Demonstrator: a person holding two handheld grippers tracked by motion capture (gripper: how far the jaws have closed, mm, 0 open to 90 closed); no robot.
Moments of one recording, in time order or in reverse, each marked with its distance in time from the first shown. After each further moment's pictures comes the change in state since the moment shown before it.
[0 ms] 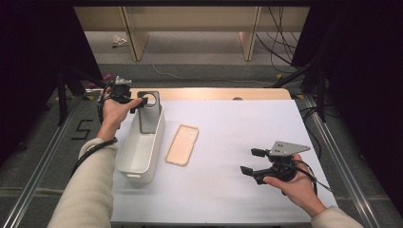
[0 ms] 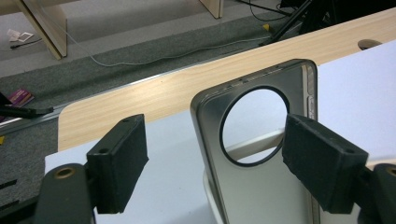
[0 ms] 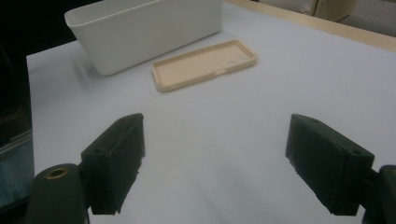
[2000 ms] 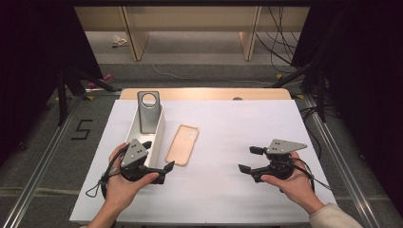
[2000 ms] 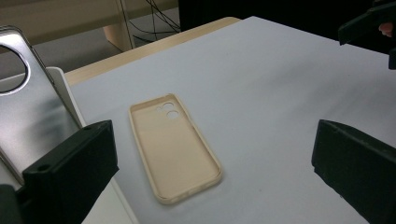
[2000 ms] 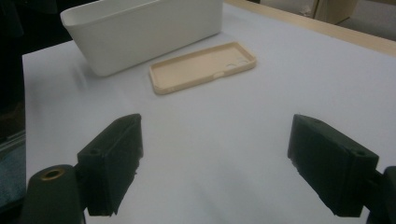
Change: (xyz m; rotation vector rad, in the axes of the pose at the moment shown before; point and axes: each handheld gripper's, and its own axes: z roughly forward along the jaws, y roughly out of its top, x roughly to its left) left arm -0.162 -0.116 -0.136 -0.190 -0.293 0.161; right arm -0.002 0.004 0.007 0.000 0.001 -0.012
